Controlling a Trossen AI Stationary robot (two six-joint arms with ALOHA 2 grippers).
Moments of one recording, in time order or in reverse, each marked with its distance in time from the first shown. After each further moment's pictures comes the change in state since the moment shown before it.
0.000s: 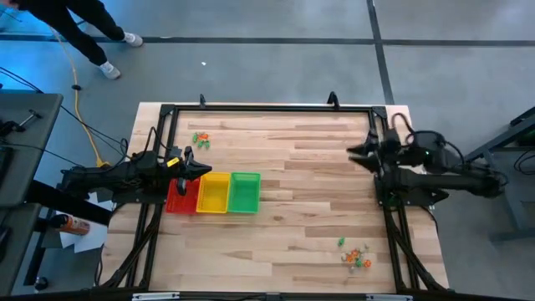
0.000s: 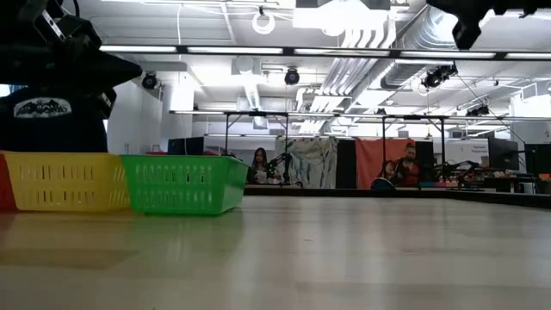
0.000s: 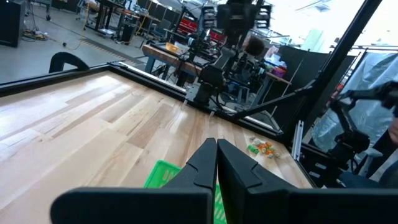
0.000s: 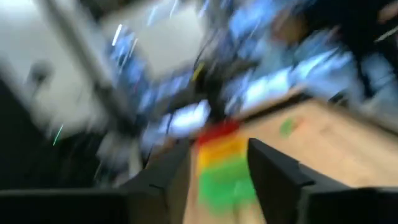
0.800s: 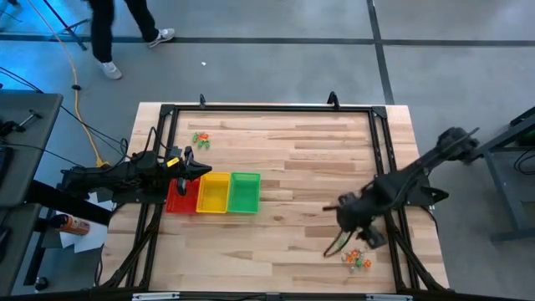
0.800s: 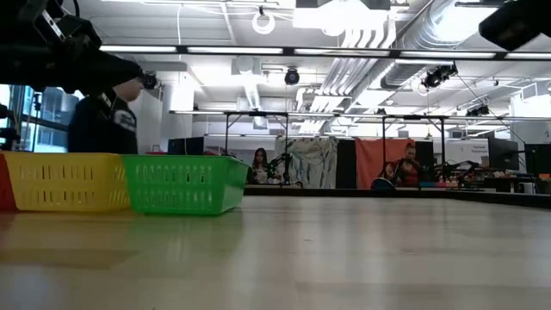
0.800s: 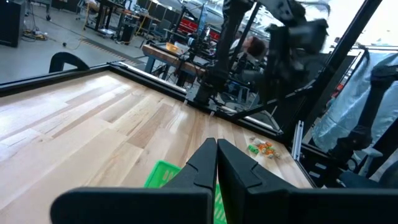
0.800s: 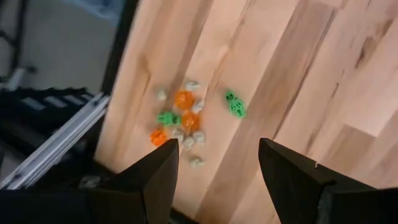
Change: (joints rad) left arm 0.000 0.000 0.000 0.000 0.000 0.000; right arm 0.717 0.971 0.492 -0.777 -0.058 -0.140
